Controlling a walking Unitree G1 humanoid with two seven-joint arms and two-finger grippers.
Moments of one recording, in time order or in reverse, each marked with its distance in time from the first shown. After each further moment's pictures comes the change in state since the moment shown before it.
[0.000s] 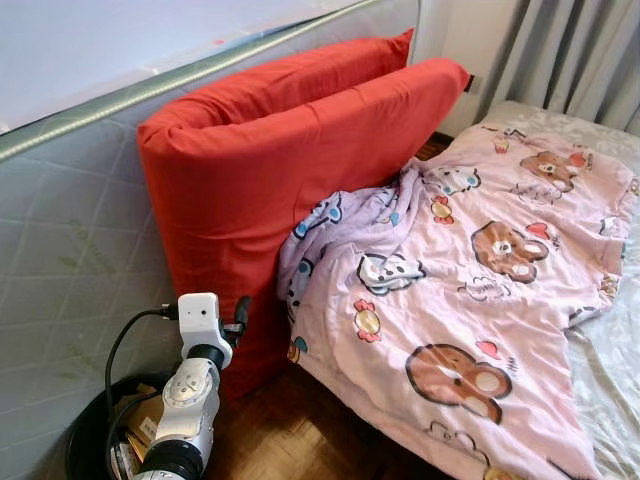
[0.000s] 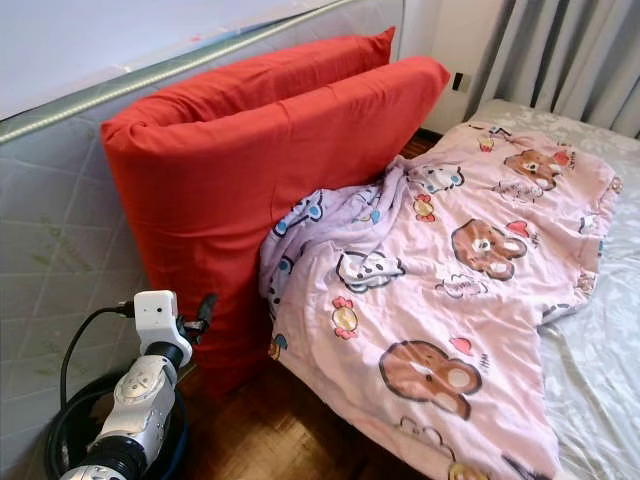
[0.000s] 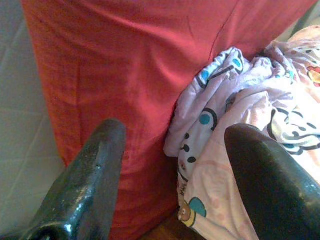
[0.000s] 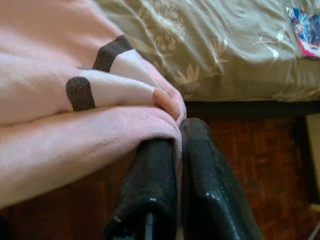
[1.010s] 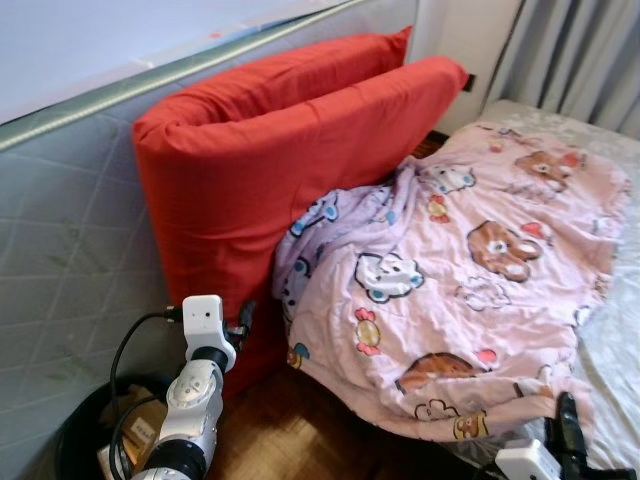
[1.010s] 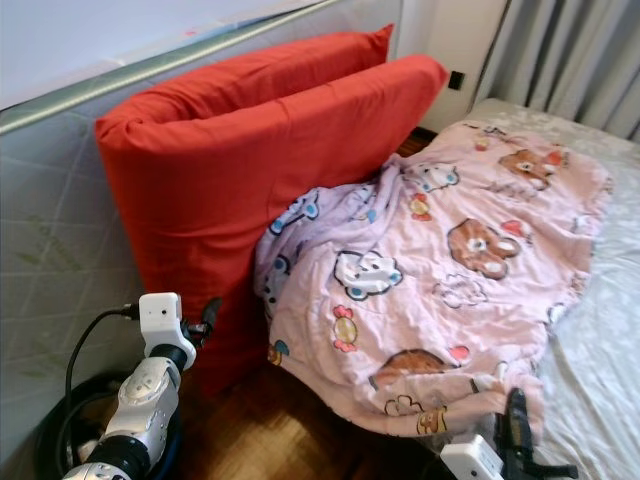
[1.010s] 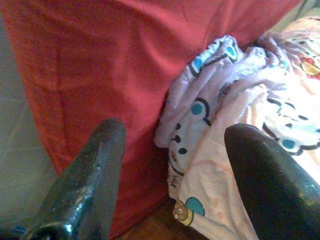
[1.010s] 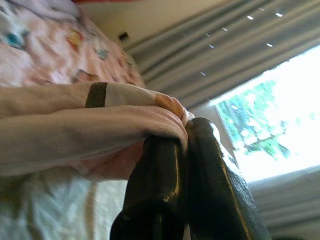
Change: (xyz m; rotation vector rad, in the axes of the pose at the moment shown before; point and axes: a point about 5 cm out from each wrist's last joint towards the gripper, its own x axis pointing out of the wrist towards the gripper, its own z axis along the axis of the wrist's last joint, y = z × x) left arm 0.000 -0.005 -0.006 -0.010 0.031 -0.011; right arm -0.094 0.004 0.058 -0.690 -1.297 -0.010
